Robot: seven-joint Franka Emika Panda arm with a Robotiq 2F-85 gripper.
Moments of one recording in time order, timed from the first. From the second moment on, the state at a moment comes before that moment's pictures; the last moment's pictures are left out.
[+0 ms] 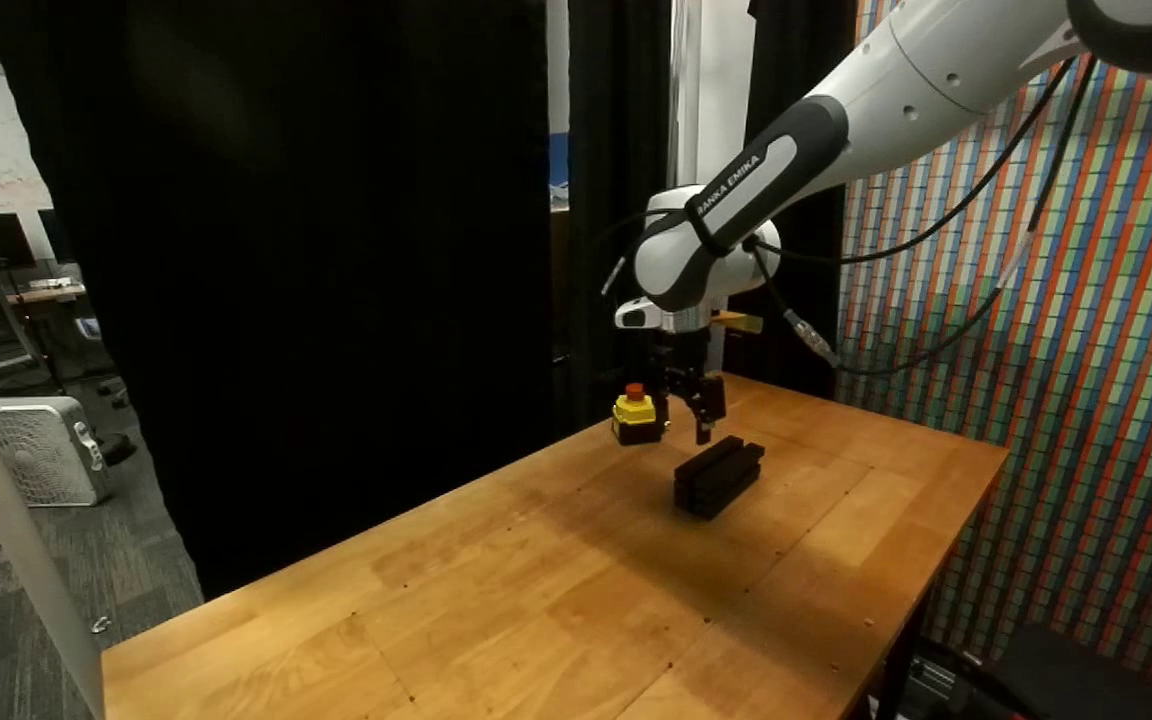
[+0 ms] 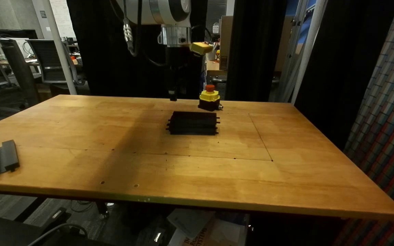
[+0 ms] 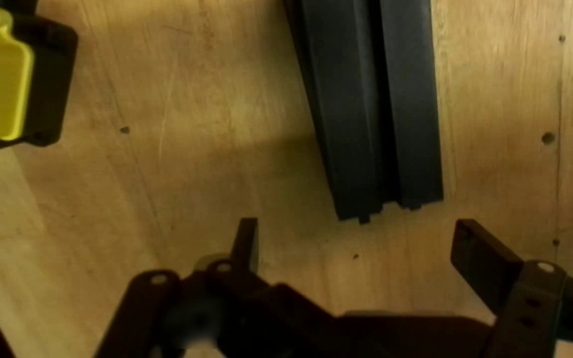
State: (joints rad) arm -0.07 0.29 0.05 -1.97 -0.07 2.22 -1.51
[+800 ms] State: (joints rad) arm 0.12 0.34 0.16 -1.80 -0.04 2.09 -0.80
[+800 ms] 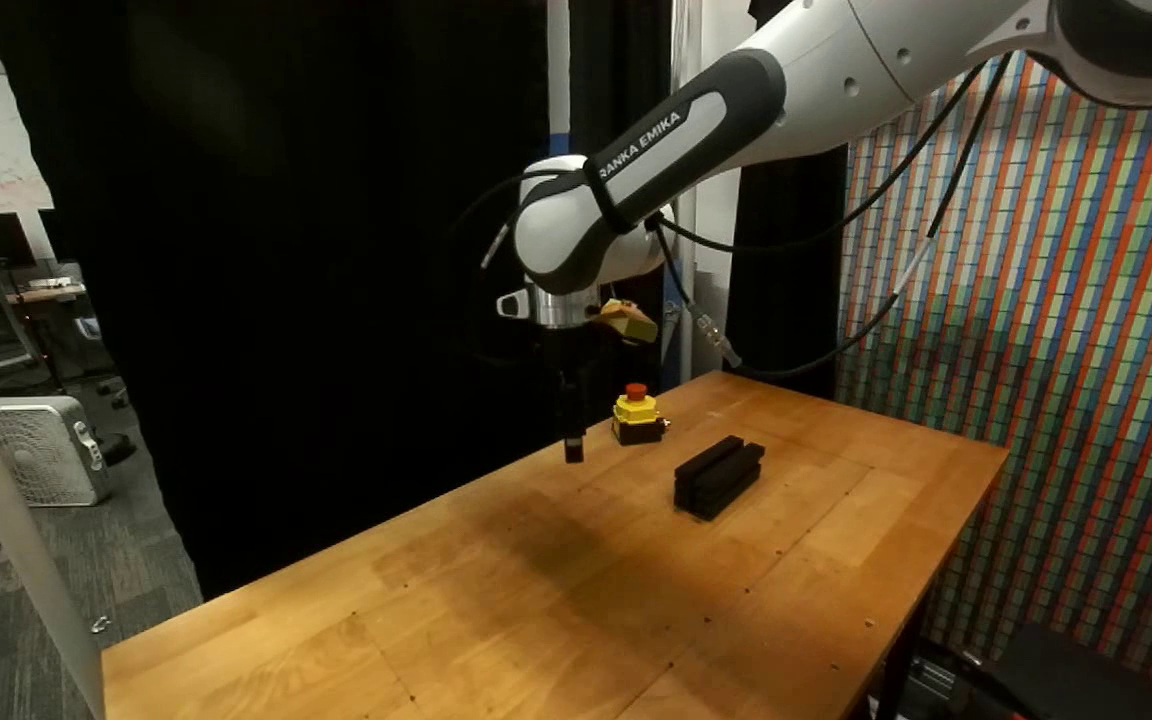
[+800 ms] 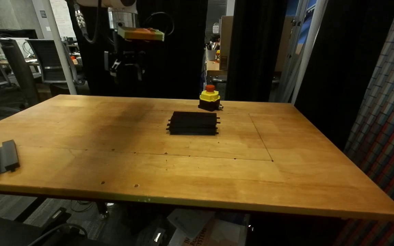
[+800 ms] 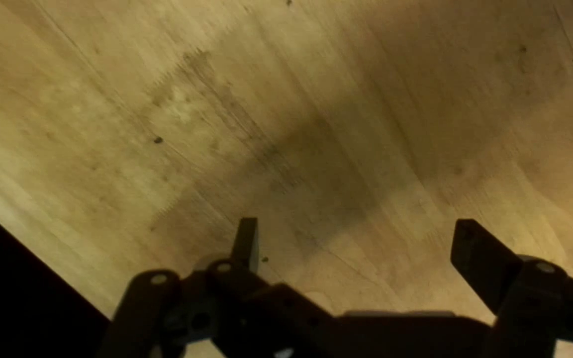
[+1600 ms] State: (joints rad) arm 0.21 0.32 0.28 -1.98 -0.05 2.09 -0.68
